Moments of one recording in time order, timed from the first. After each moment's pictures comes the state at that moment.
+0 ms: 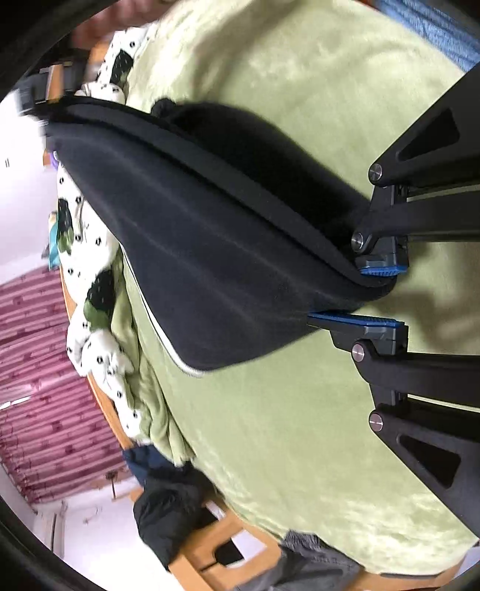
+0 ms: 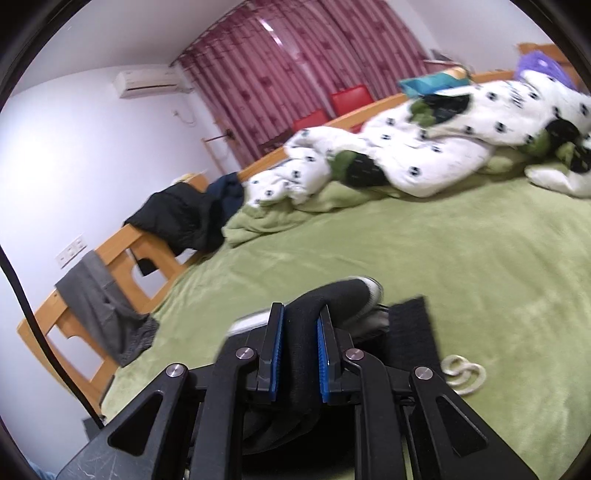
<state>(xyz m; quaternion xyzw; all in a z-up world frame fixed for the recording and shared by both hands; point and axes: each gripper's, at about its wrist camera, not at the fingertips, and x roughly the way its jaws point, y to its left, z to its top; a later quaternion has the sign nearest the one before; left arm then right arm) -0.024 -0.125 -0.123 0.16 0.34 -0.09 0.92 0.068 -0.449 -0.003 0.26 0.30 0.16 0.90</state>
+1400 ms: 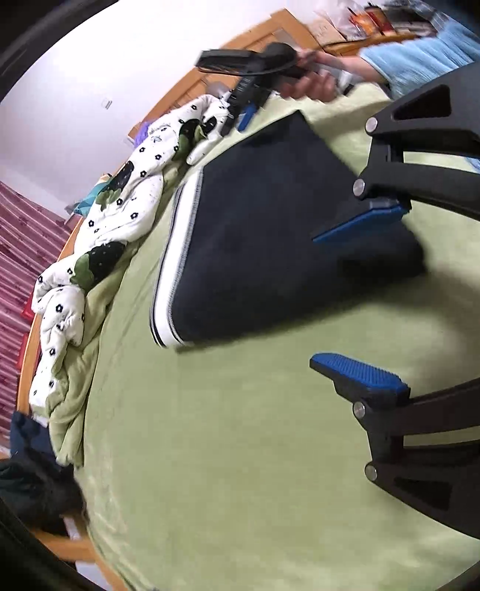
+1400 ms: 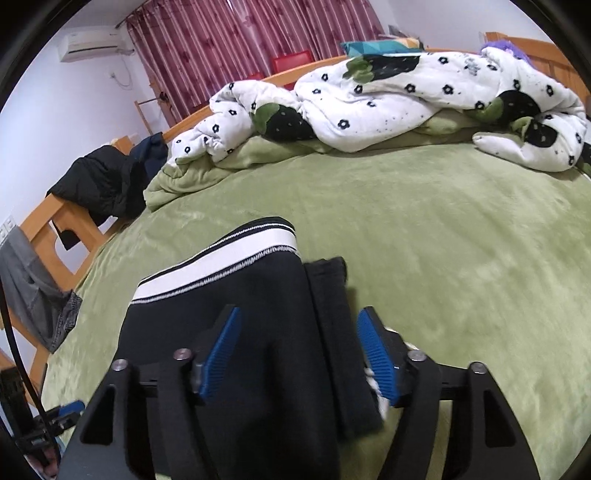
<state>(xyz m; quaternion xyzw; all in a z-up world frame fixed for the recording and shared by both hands) 0.057 -0.026 -0.108 -0.14 0.43 -0.19 0.87 0.115 -0.438 -0.055 0.20 0.40 0.06 0.89</state>
